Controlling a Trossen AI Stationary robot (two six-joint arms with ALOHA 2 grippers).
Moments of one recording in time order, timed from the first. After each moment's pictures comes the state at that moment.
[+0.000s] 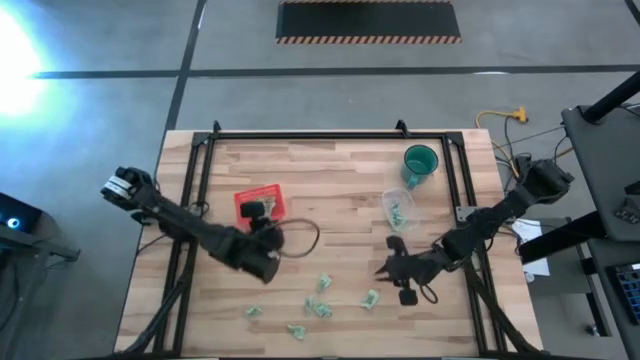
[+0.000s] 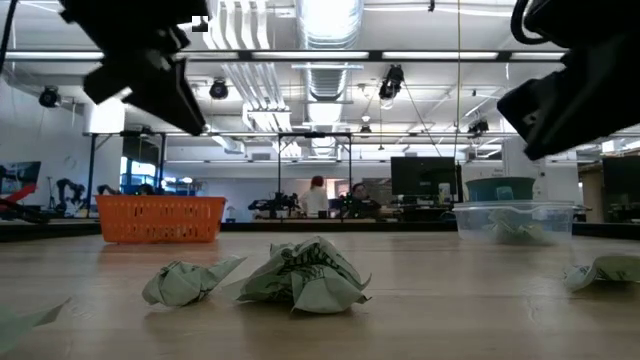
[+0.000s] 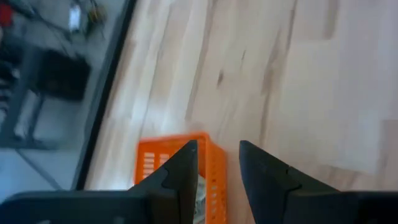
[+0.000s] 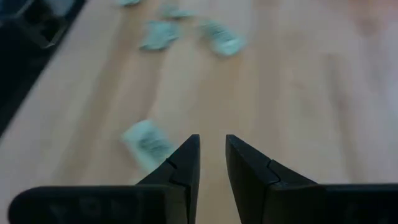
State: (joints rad) left arm -0.46 1.47 1.02 -0.86 -0.83 -0.47; right arm 0.59 1.37 0.54 0.09 0.30 0.39
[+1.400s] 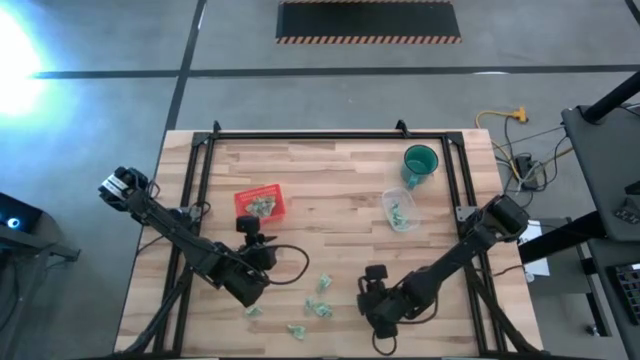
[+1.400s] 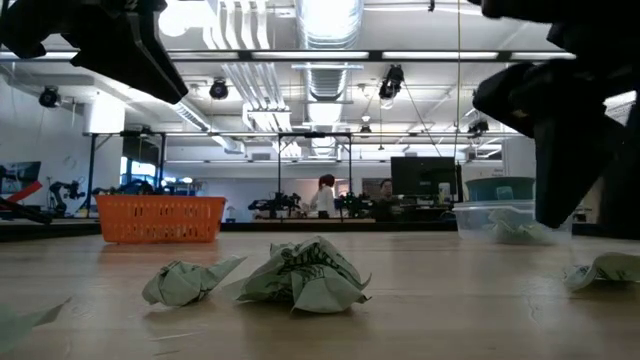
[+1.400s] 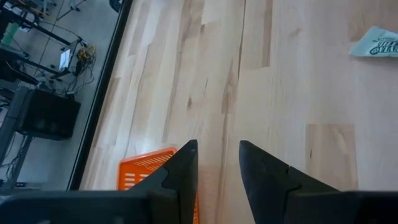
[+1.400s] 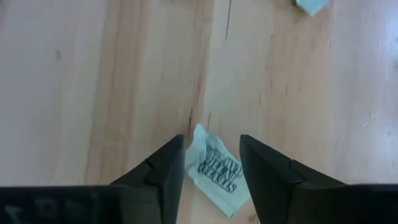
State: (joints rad) left arm -0.64 1.45 1.04 -0.85 -0.86 -0.49; right arm 0.67 1.89 1.18 -0.50 0.26 0.53
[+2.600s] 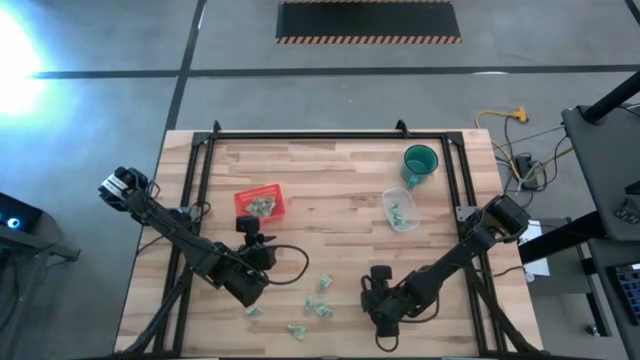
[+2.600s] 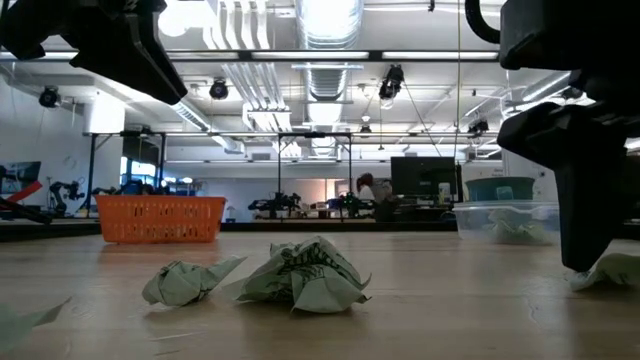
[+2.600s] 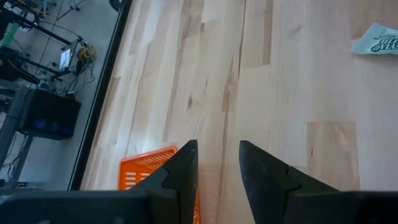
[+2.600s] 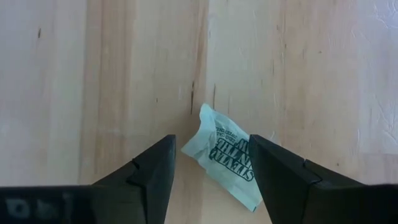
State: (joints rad) left arm -0.64 1.45 1.04 -0.85 -0.86 -0.49; right arm 0.68 1.89 1.10 -0.42 0.22 0.63
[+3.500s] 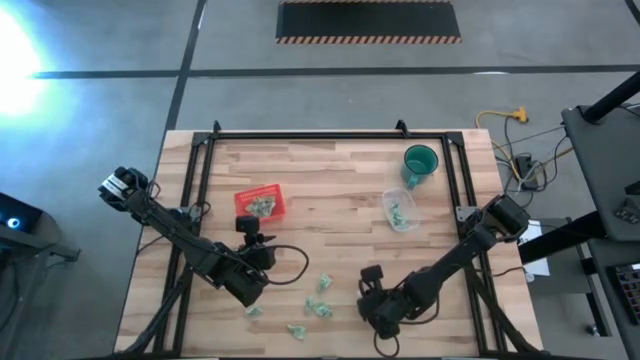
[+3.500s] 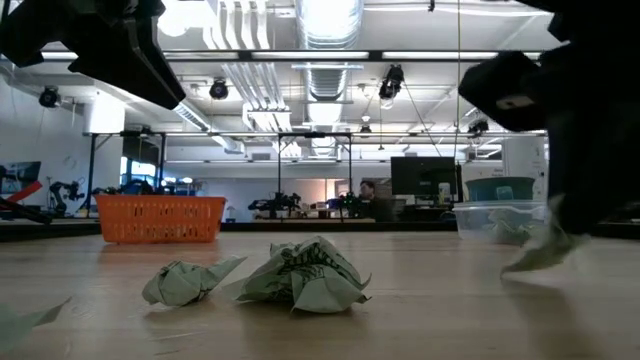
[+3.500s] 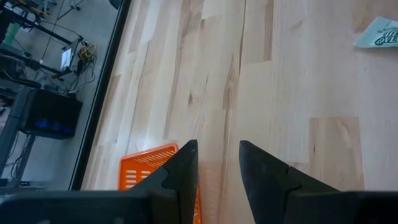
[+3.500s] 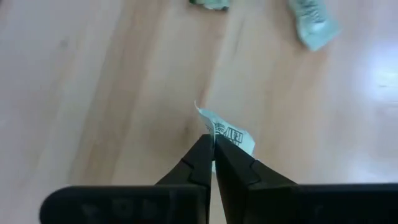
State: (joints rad) left arm -0.64 1.45 1.03 -0.85 -0.86 -0.49; right arm 0.68 1.89 1.17 -0.44 0.30 0.35
